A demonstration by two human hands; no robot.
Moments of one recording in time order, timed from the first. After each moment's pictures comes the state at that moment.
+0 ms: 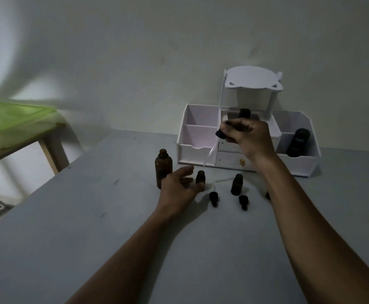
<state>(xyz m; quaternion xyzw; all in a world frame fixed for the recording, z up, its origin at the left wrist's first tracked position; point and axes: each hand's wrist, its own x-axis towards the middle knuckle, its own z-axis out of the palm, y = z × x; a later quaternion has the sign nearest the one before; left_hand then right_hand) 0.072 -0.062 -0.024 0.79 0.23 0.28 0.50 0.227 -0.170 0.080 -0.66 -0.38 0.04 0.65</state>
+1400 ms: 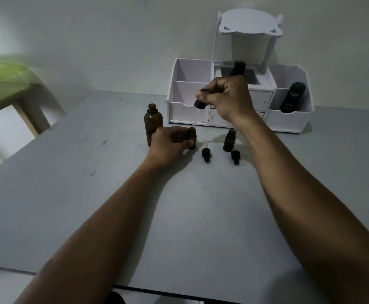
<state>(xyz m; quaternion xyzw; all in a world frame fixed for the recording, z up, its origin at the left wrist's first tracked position) 0.078 -0.054 -0.033 0.80 0.22 0.27 0.49 0.213 -0.156 0.057 -0.71 -0.45 -0.03 0.55</state>
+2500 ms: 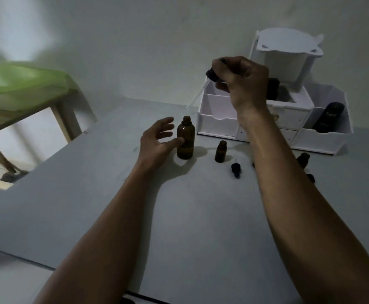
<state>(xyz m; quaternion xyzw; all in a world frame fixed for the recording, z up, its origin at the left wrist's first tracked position) 0.023 0.020 -0.025 0.75 0.23 0.39 0.48 0.163 -0.108 0.102 -0.58 -0.40 -0.01 0.71</state>
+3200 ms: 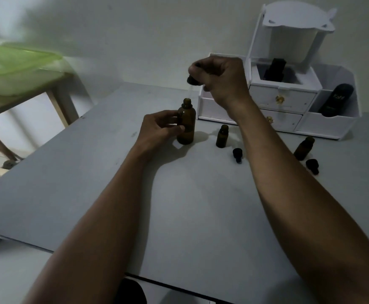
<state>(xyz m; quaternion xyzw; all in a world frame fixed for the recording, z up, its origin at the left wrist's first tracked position) 0.022 0.026 -0.026 0.76 0.20 0.33 0.53 0.164 -0.082 0.071 -0.64 -0.49 0.03 0.60</state>
